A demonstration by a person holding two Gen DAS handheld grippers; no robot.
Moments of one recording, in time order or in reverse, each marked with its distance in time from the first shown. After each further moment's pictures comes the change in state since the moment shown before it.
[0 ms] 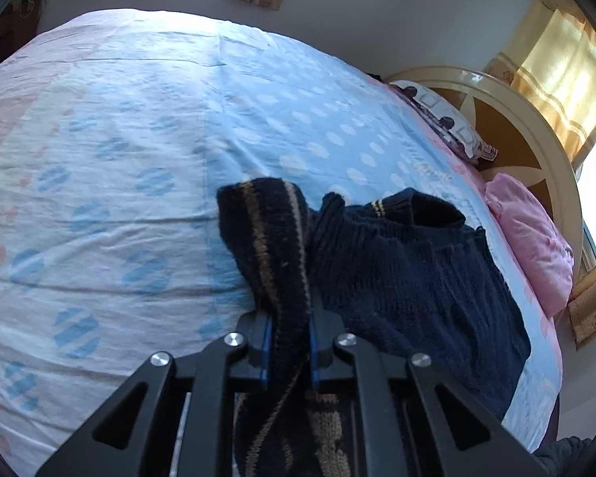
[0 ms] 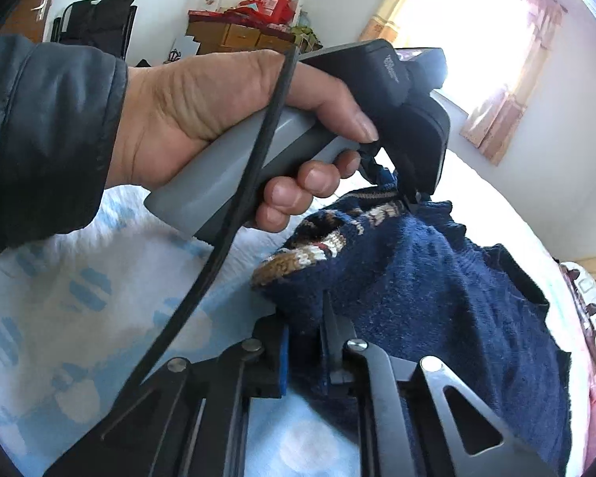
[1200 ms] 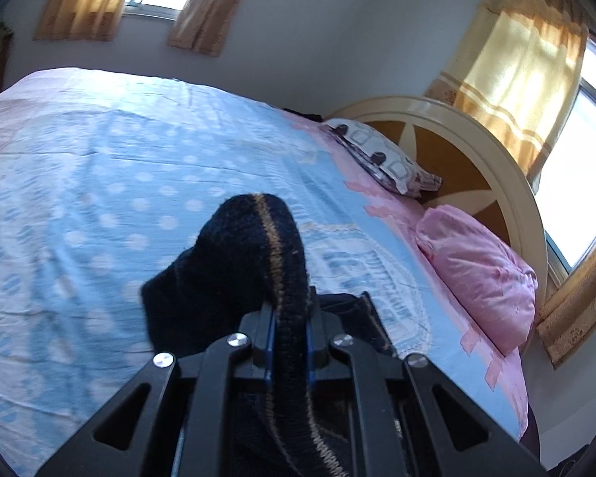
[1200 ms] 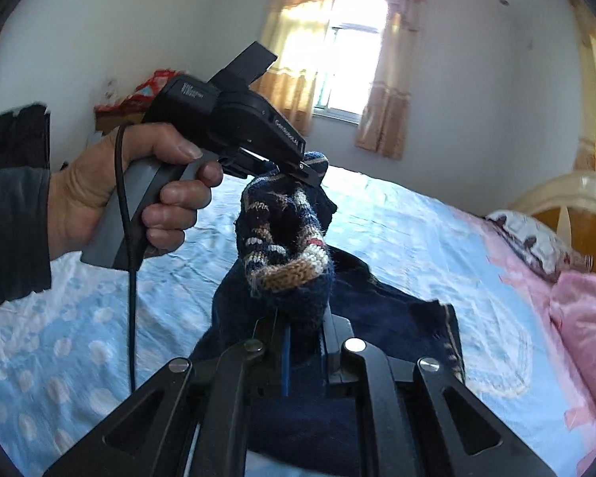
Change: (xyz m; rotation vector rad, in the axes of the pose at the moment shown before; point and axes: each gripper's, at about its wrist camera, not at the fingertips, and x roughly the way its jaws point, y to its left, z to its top) left arm 0.010 -0.192 0.049 0.084 -0.158 -0.117; right arm -0.119 -0.186 -0.086 0.375 -0.186 -0.168
